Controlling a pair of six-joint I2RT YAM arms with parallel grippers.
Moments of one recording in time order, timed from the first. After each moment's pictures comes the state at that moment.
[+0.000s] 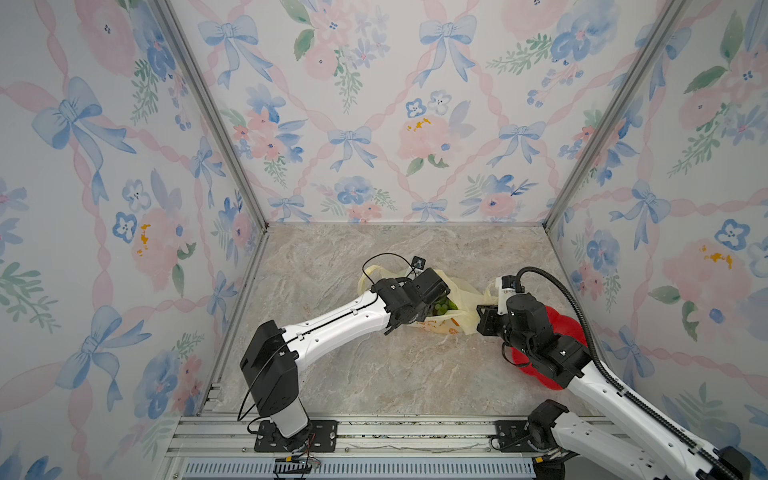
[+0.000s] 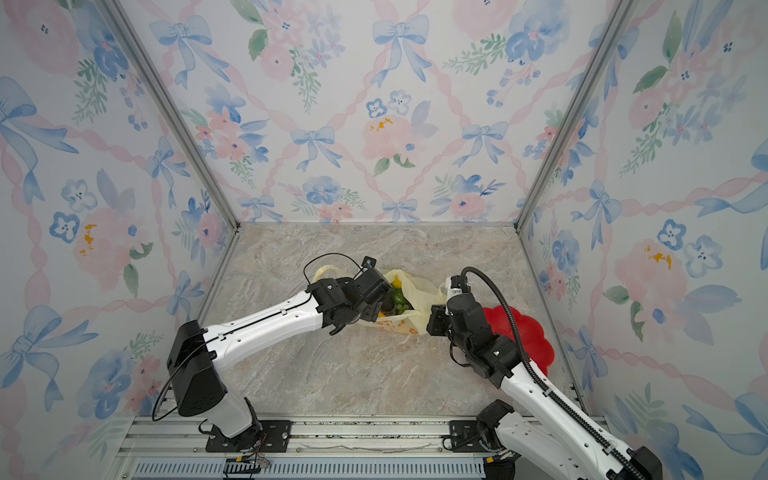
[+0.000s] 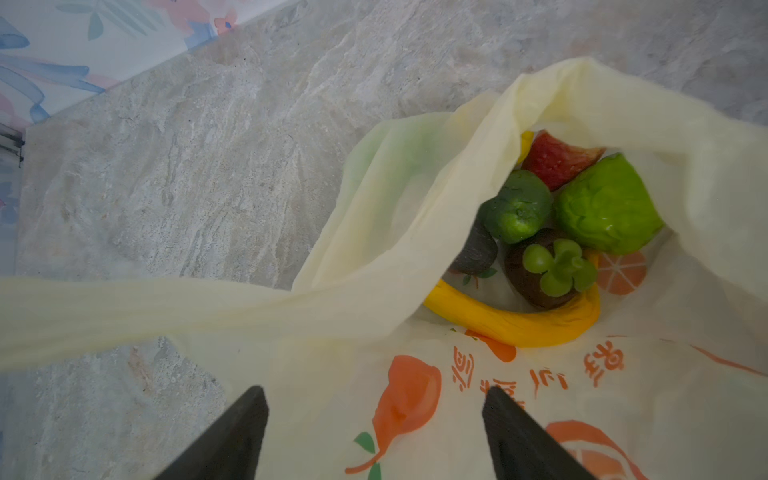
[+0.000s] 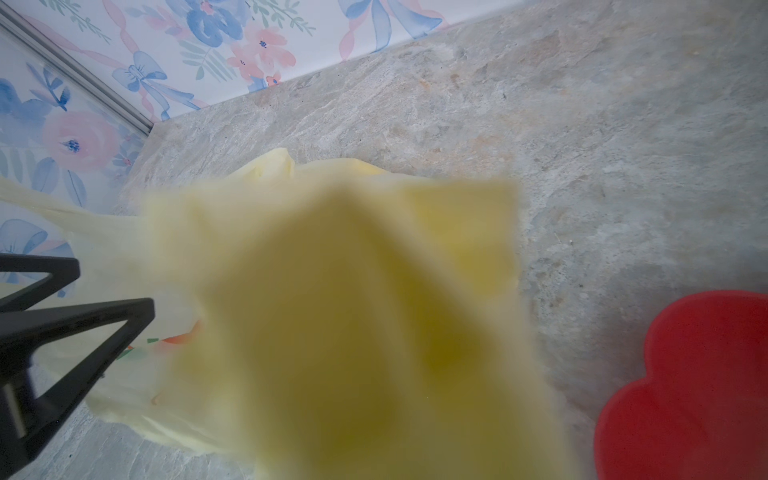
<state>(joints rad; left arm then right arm) -0.93 1.69 1.46 -0.88 -0.56 -0.49 0.59 0.83 0.68 -0.43 0.17 0.54</state>
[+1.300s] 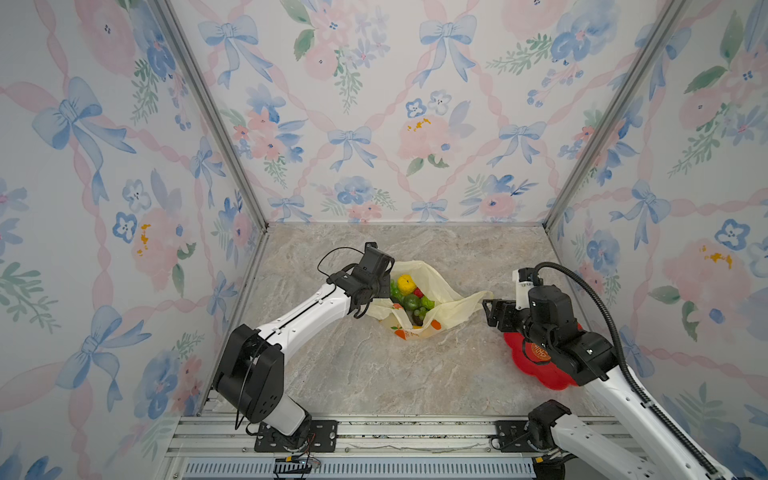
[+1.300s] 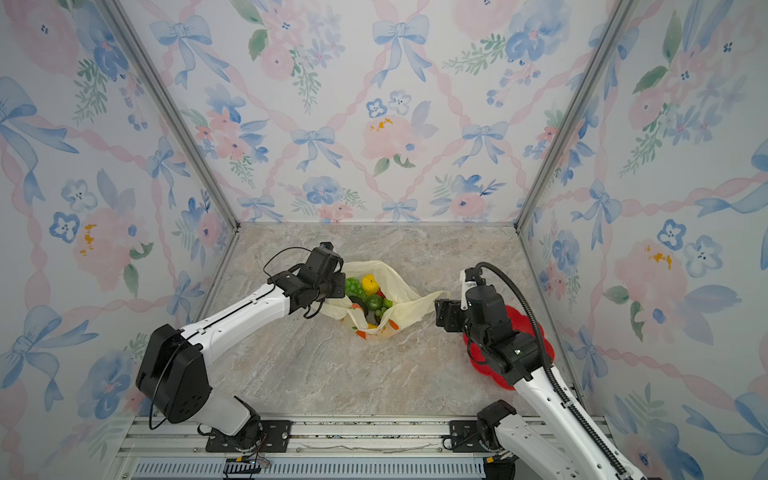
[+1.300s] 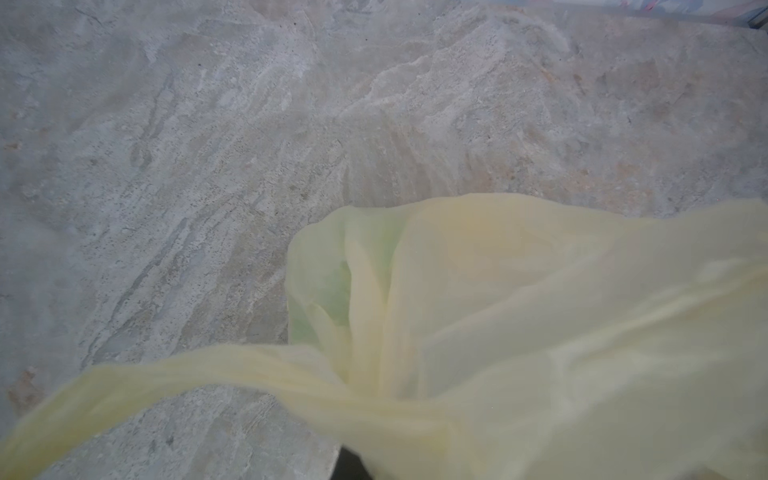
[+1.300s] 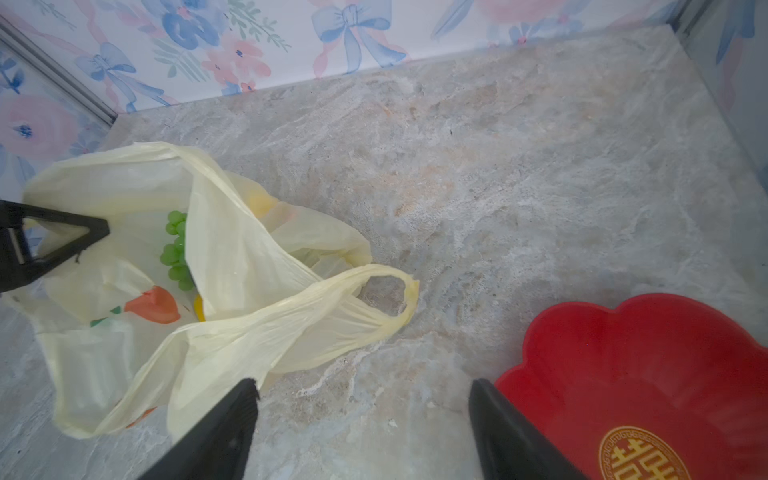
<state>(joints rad) -0.60 1.54 1.18 -0.51 -0.23 -0.47 0.53 0.78 0.91 -0.72 0.21 0.37</state>
